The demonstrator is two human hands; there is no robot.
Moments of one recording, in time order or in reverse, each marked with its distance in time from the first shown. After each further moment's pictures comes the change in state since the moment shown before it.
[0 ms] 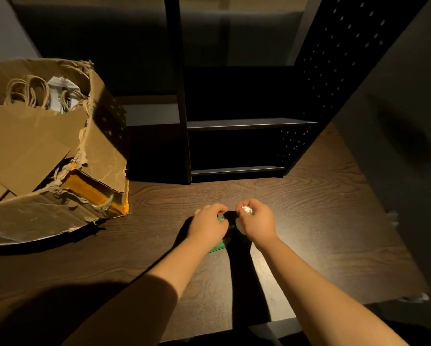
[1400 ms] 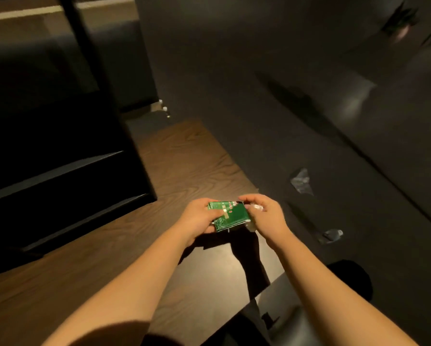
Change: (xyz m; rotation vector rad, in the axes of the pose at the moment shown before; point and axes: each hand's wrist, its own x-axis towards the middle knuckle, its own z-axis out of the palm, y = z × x) left_hand 0.035 0.237 0.159 -0.382 -0.461 0.009; right_hand 0.014 0.097 -0.292 0.226 0.341 0.024
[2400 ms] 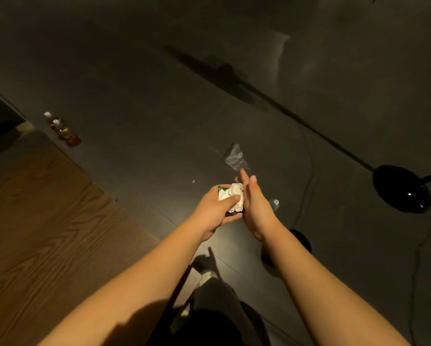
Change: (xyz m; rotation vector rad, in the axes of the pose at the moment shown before) left_hand 0.096 0.088 0.331 -0.170 -0.404 -0.039; right_hand 0.081 0.099 -0.258 0.648 0.103 0.298
